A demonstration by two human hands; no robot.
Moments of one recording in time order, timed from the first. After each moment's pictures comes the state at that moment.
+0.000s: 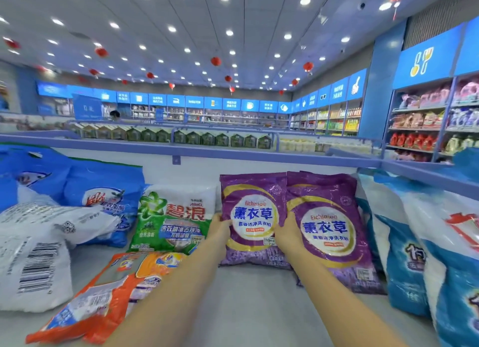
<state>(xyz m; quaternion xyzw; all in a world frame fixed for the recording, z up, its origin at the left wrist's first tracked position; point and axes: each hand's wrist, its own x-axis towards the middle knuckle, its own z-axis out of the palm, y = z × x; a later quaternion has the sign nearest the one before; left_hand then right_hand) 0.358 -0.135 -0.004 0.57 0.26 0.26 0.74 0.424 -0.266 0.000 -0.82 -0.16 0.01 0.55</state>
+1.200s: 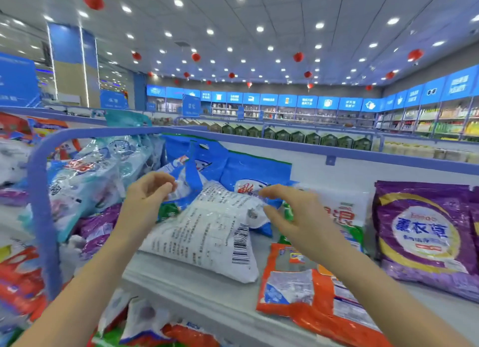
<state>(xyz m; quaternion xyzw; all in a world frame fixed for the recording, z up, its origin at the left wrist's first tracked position) -0.019 0.108 0.046 0.69 0.20 0.56 0.42 0.164 -0.094 0.075 -0.67 -0.64 -0.16 0.35</state>
